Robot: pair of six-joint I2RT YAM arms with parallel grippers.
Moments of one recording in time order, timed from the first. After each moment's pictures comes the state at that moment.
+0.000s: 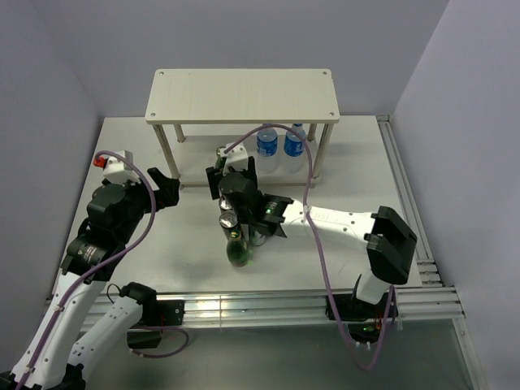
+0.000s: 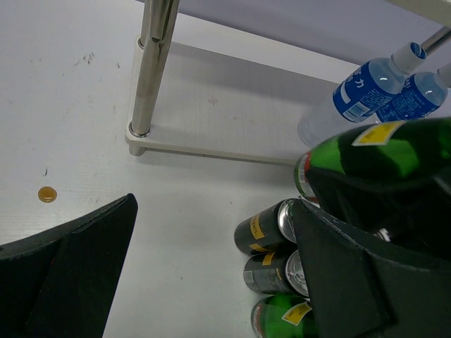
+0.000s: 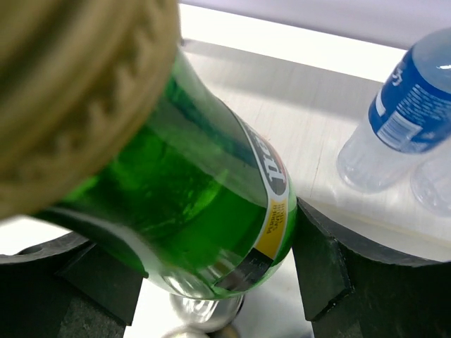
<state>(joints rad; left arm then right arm) -0.37 0.64 0.90 -0.51 -0.20 -0.44 1.10 1.61 1.24 0.08 0.76 0.26</state>
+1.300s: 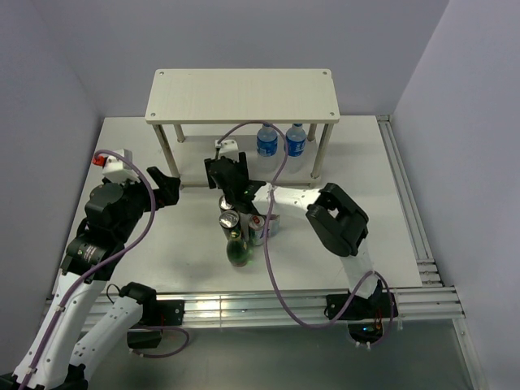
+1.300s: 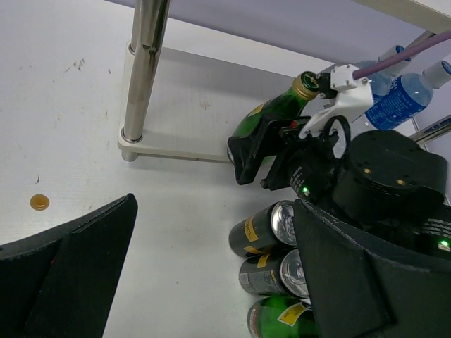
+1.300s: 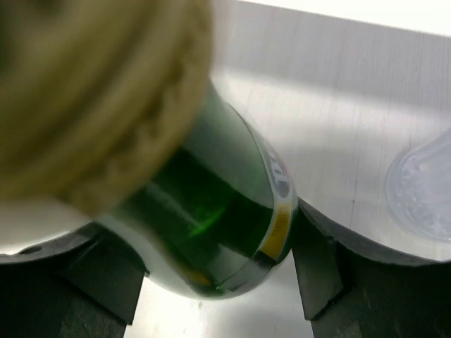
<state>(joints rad) -0.34 0.64 0.90 -0.49 -0.15 -0.43 0.93 2.03 1.44 0.14 0.63 0.32</state>
